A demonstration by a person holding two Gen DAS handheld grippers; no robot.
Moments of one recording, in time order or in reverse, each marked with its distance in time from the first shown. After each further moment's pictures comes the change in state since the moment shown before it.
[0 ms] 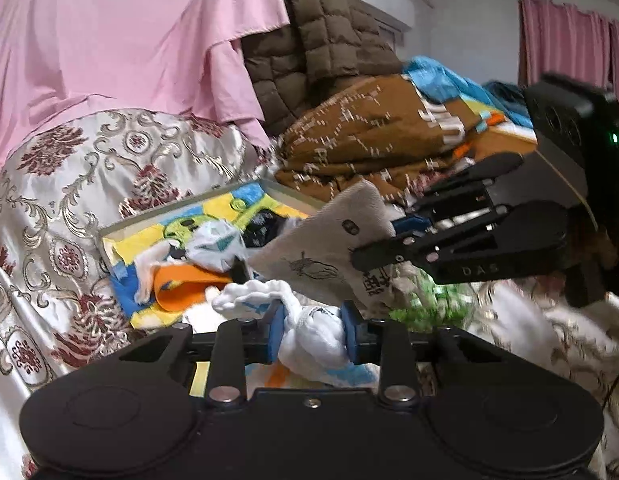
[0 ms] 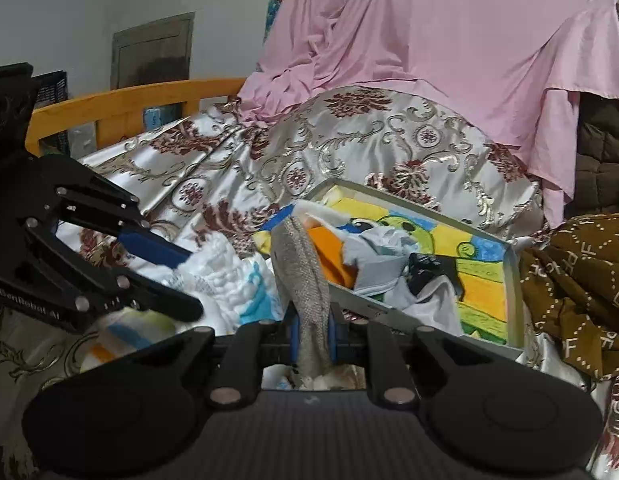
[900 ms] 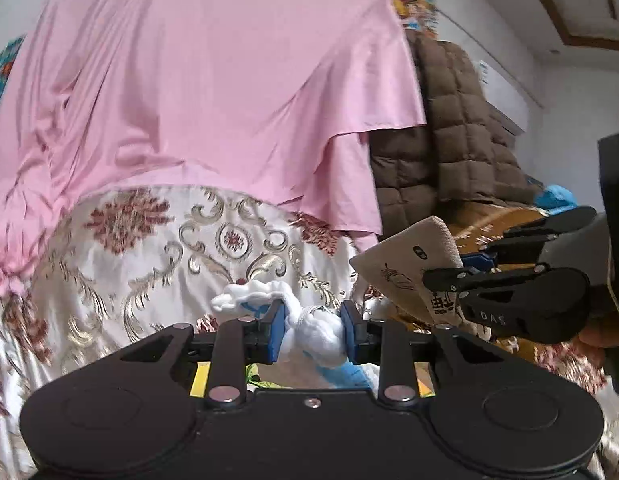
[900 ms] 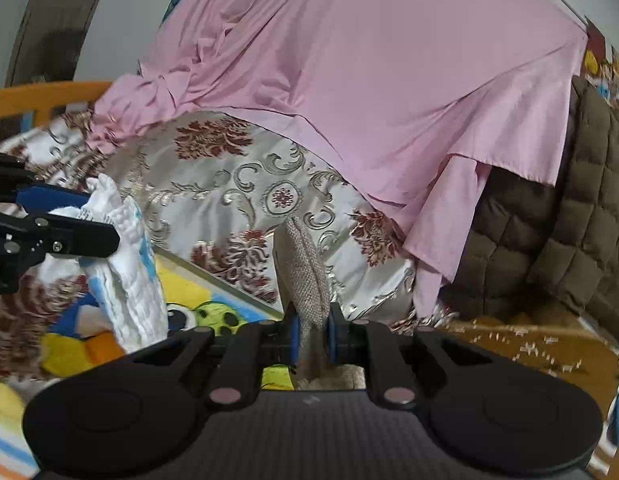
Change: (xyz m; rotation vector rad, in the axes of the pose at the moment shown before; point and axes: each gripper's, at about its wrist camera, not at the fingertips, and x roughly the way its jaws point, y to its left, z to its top) left arm 0.086 0.099 0.122 -0.228 -0.248 0.264; right arm 0.090 -0.099 0.136 -0.116 -0.001 -0.408
